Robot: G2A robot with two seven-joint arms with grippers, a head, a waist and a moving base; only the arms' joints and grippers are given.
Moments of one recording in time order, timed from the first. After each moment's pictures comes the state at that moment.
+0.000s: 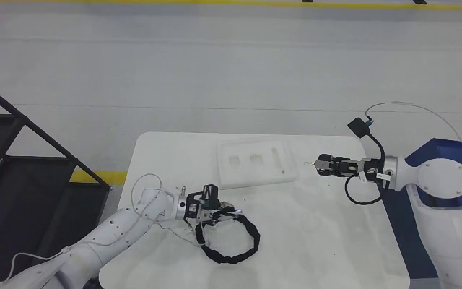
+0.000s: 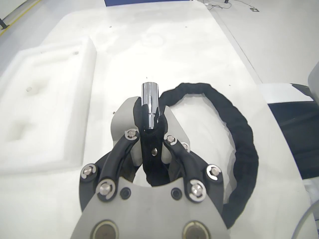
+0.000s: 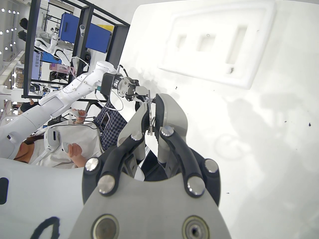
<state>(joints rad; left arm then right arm) 0.96 -0.87 -0.57 -1.28 1.44 -0.86 0.53 -1.16 -1.00 1.52 -1.70 -0.04 -0.06 1.31</state>
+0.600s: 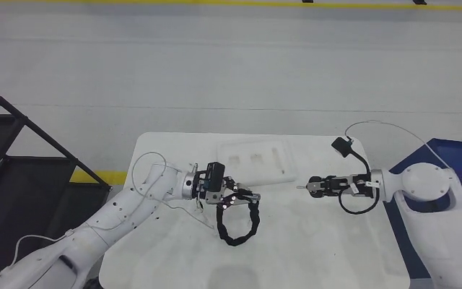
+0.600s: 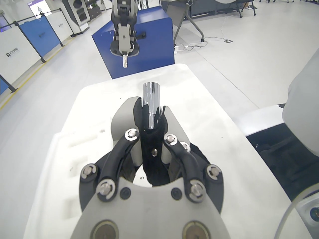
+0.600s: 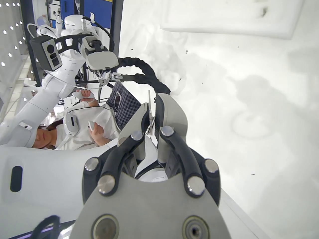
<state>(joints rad) 0.83 -0.92 -0.60 -1.35 1.46 -0.96 0.71 -1.19 -0.99 1.44 -1.64 0.06 0.02 1.42</state>
